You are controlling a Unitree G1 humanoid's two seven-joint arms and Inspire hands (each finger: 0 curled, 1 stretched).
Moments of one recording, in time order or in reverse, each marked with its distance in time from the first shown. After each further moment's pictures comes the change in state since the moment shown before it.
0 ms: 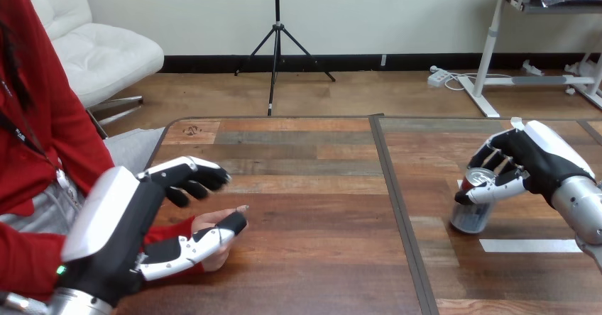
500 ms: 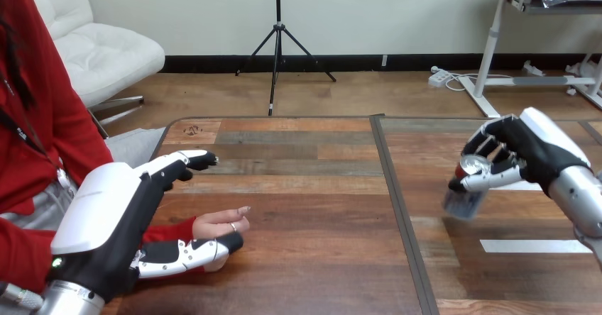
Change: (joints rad) left arm -0.008 0.050 0.003 -0.029 0.145 0.061 0.022; right arm 0.009 -0.001 -0.025 -0.073 0.025 -0.005 0.020
